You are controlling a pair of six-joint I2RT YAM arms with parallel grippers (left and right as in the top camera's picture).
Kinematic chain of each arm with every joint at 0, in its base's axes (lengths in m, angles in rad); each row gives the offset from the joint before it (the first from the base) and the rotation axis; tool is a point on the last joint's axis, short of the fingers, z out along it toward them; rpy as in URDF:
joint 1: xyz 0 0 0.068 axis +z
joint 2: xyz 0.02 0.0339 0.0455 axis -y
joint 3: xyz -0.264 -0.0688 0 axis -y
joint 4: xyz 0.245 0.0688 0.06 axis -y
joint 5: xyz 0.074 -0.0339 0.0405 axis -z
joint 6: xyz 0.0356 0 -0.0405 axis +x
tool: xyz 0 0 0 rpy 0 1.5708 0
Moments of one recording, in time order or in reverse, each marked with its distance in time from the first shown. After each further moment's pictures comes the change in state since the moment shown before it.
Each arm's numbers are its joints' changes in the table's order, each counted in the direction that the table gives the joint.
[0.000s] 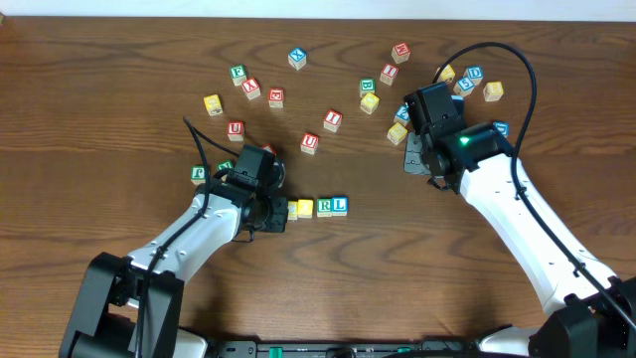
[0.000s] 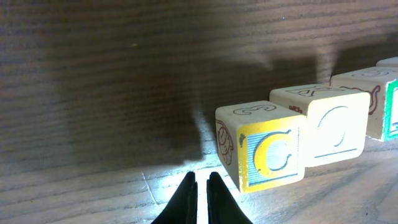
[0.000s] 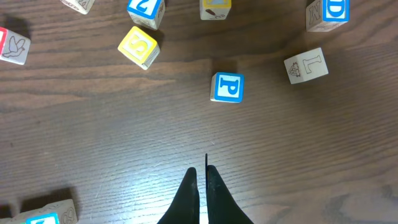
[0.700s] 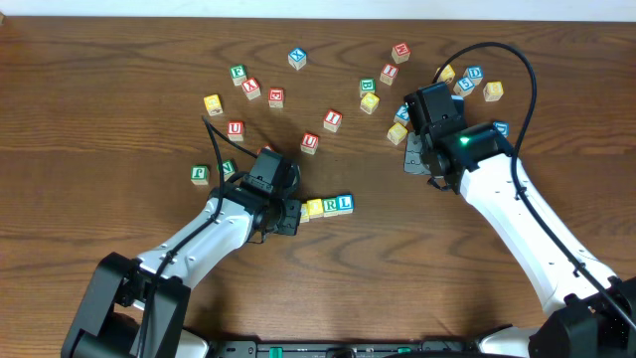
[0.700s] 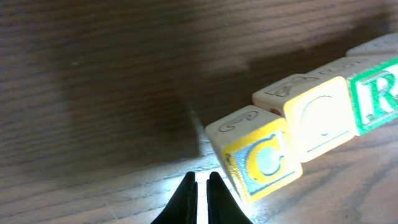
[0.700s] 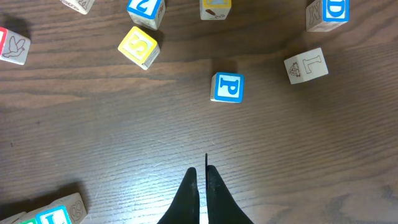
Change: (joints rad) left arm -0.088 0.000 0.000 0.044 -0.029 -0.018; right arm 0.000 0.000 0.000 0.000 0.000 0.000
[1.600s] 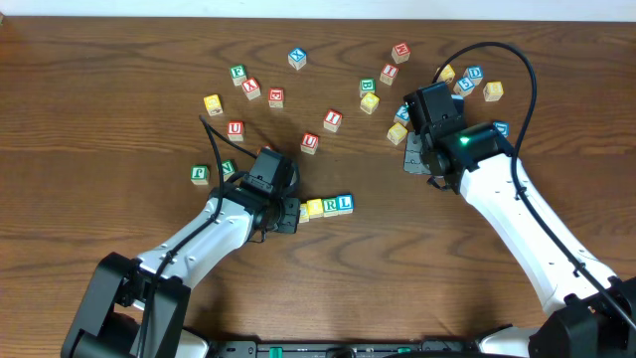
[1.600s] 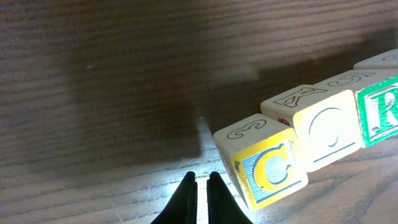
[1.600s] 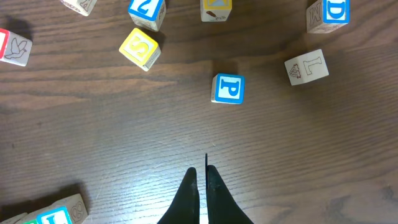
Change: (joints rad) left arm 0.000 0.000 0.000 0.010 -0.019 -0.035; right arm 0.000 0.000 0.000 0.005 0.000 -0.001
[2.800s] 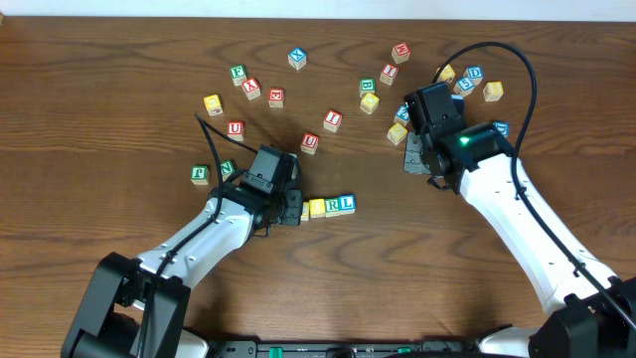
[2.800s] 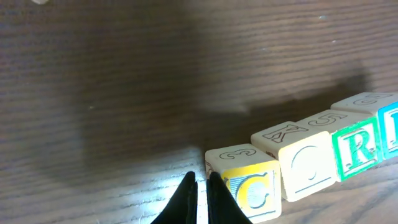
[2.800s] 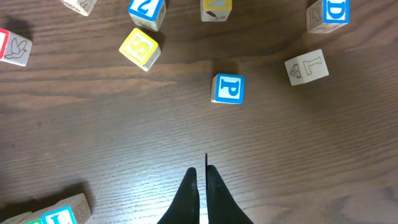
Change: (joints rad) left arm 0.000 0.000 0.000 0.090 0.000 -0.042; right arm 0.000 0.000 0.000 0.000 0.000 0.000
